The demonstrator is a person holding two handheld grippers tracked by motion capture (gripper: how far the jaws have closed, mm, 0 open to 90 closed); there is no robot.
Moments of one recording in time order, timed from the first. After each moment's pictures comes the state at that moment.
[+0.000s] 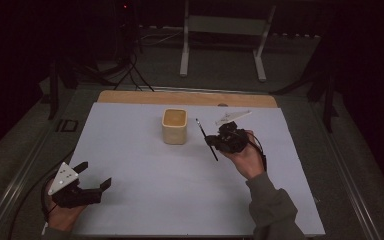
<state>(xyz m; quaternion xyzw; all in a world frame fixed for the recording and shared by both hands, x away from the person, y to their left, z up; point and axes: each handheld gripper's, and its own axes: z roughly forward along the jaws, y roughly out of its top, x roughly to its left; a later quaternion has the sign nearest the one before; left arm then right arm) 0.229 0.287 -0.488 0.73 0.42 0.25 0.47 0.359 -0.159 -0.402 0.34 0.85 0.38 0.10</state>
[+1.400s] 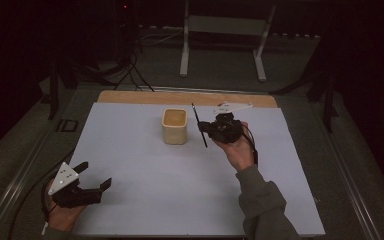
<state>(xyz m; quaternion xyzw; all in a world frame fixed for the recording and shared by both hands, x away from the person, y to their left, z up) 0.229 0.287 -0.489 0.73 0.42 0.25 0.47 0.374 -0.145 -0.389 0.34 0.81 0.46 0.12</state>
